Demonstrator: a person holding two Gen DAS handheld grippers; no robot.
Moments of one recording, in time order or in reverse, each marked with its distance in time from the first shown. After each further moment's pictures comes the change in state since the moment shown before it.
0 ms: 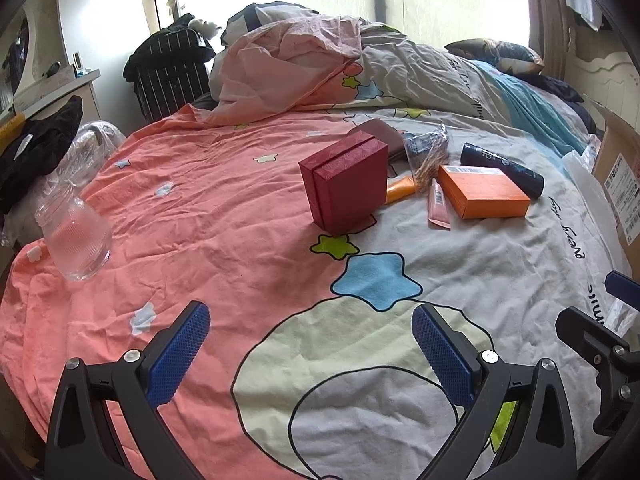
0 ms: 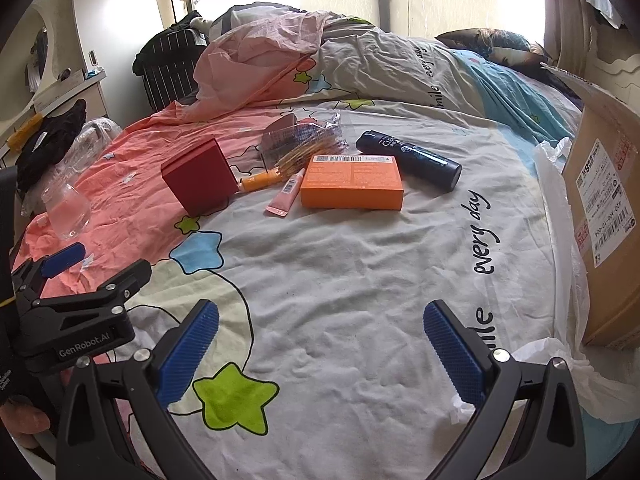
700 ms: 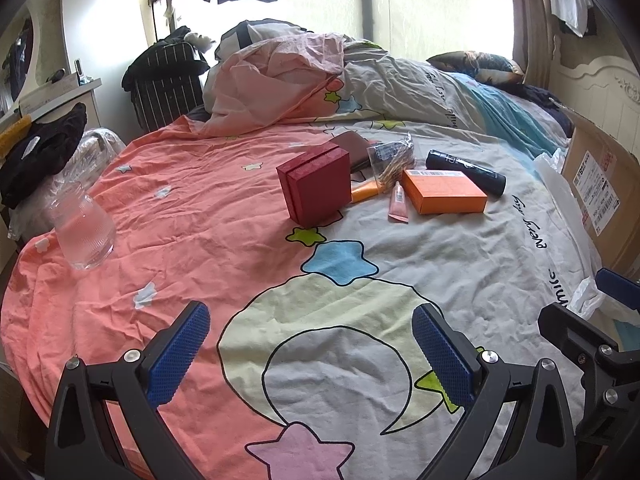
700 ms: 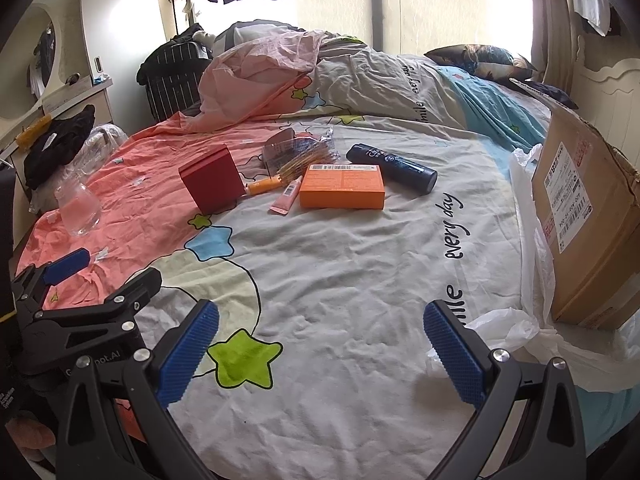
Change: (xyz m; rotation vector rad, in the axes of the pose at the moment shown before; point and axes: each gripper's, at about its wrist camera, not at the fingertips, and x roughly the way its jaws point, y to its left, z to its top) left arm -0.047 -0.013 -0.022 -0.015 -0.044 -0.045; right arm -0.048 0.003 -0.023 -0.005 -0.059 -0.031
